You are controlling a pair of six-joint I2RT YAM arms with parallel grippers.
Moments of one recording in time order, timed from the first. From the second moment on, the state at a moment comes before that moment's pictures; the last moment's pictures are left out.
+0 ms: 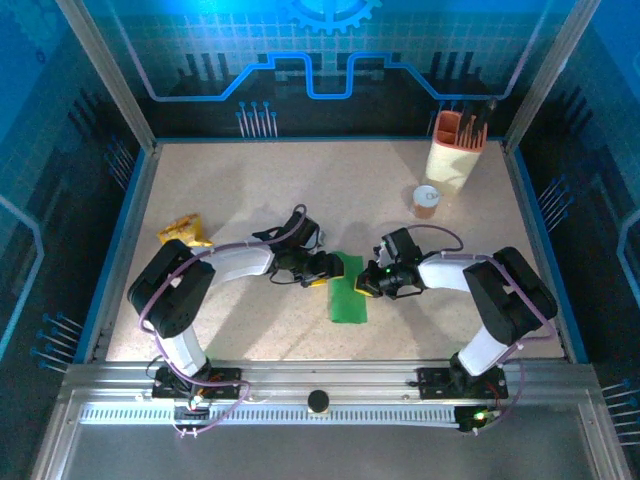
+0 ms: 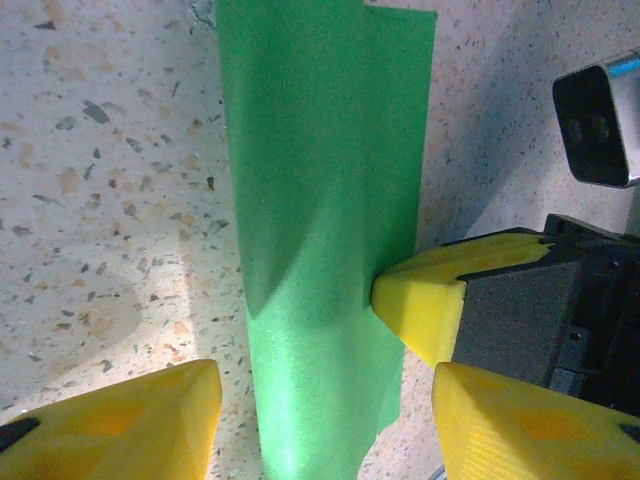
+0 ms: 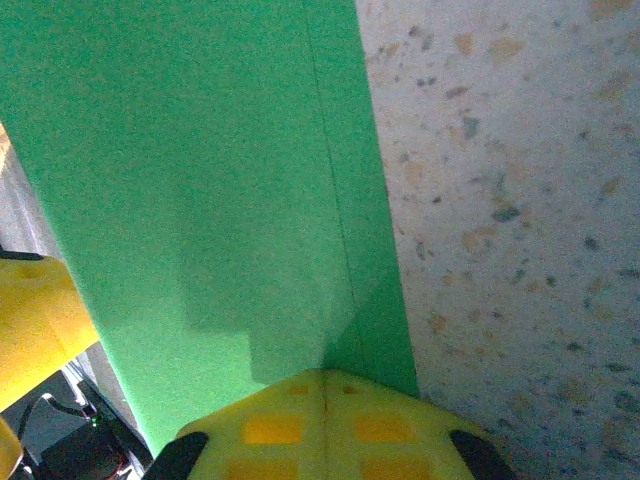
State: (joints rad) left arm -0.62 1.75 0.97 -0.26 0.49 -0.84; right arm 0.46 1.63 0.64 -0.10 -0.56 0.86
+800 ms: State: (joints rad) left arm -0.66 1.82 0.98 -0.26 0.45 -0.85; right arm 0.46 1.62 0.60 0.01 -0.56 0.91
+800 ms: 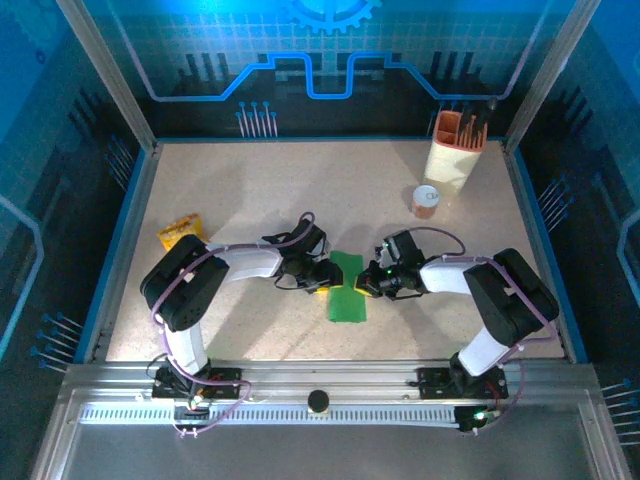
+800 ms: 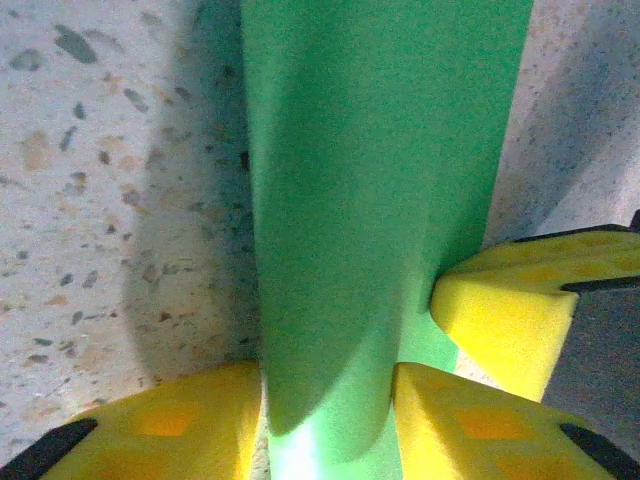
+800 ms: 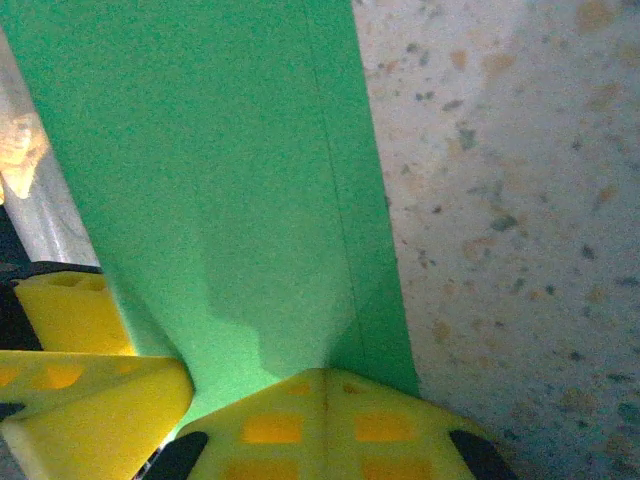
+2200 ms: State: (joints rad) left arm -0.69 1.92 1.18 -0.54 0.37 -0.79; right arm 0.32 1.15 0.61 -0.37 -0.24 0.70
